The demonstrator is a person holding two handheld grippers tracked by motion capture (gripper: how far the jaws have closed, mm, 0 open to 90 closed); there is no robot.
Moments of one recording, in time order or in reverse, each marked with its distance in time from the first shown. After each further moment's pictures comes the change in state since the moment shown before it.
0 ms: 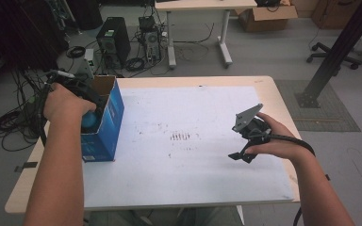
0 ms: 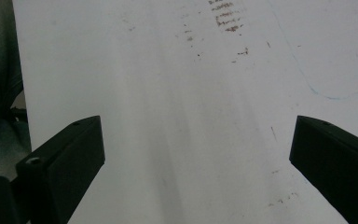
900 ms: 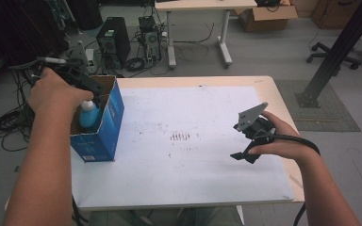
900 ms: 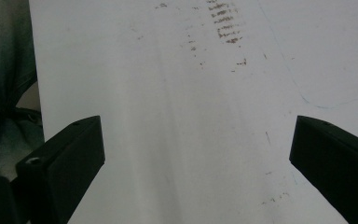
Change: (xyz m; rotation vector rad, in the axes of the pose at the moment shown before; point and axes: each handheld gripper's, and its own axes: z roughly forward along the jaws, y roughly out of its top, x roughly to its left) left arm -0.015 -0.022 -0.062 -0.028 0.036 0.036; right arm 0.007 0.006 -0.017 -0.019 -0.009 -0.035
